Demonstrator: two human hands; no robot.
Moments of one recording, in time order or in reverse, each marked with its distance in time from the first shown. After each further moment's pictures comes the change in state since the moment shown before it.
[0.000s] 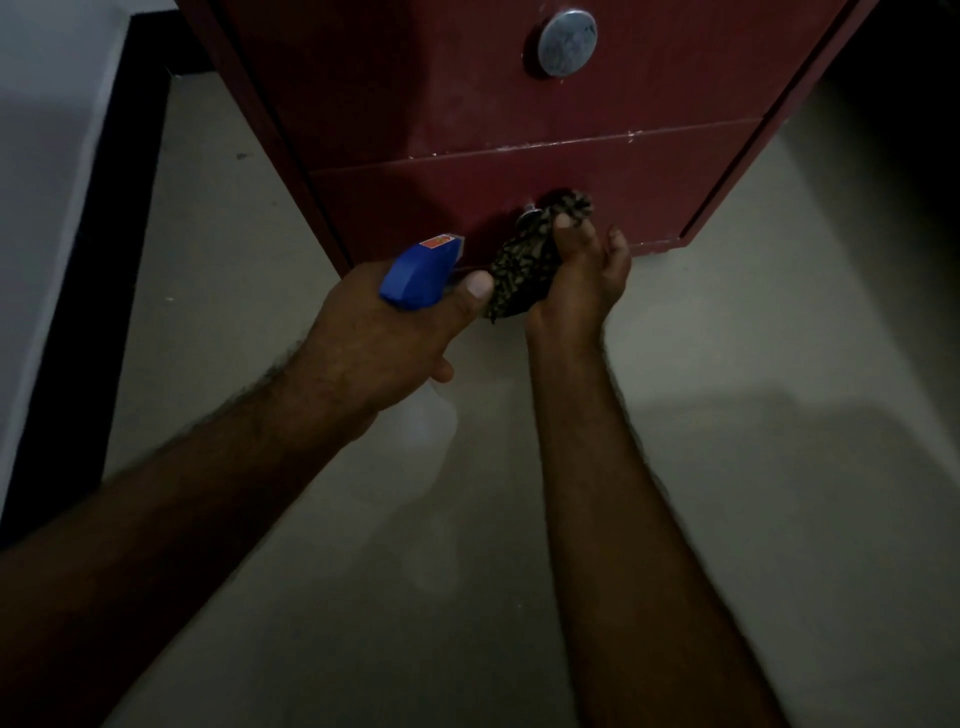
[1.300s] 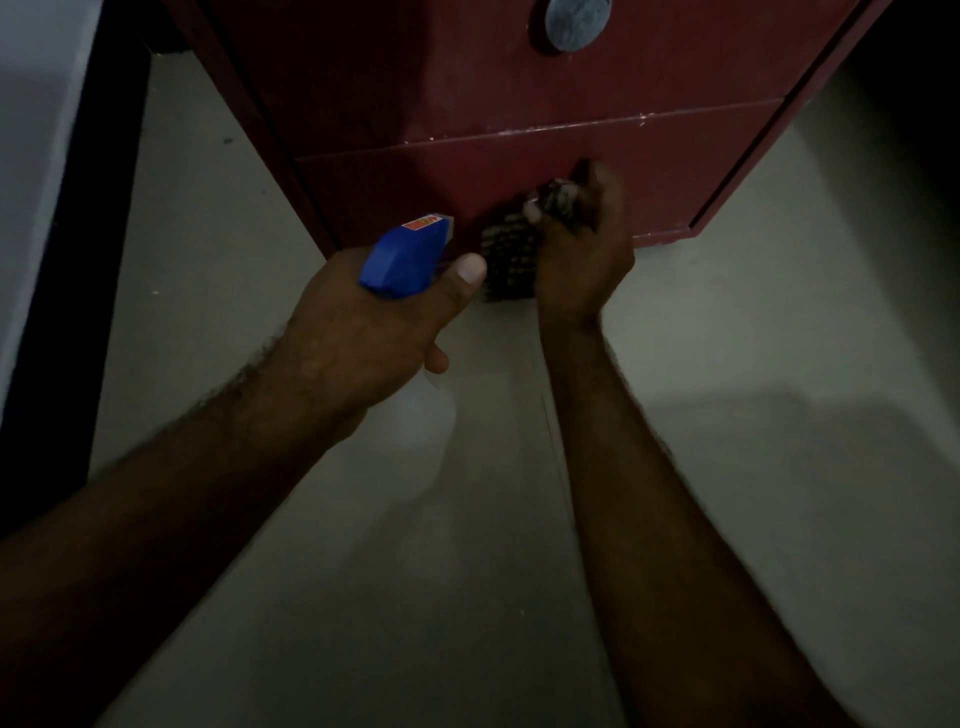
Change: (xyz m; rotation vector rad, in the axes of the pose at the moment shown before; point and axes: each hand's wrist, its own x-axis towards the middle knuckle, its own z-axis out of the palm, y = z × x) left_hand 0.009 -0.001 -0.003 -0.023 0.014 0.007; right_hand 0.031 0.016 -0.002 -0.602 -0.101 -0.587
